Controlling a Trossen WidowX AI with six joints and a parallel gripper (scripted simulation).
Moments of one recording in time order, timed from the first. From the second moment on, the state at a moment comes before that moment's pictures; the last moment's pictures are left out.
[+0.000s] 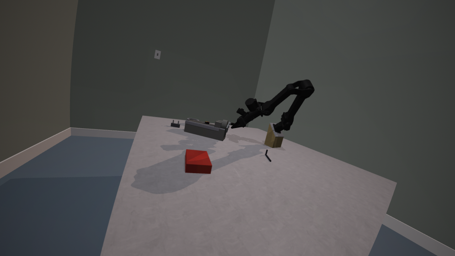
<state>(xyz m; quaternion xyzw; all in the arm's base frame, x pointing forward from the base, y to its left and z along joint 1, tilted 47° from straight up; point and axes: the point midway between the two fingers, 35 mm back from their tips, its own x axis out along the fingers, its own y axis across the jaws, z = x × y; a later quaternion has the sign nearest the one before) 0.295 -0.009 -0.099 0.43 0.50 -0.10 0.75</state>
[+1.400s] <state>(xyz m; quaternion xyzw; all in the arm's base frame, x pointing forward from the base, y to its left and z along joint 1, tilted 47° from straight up) 0.297 0.033 -0.123 0.43 0.50 -0.12 0.74</state>
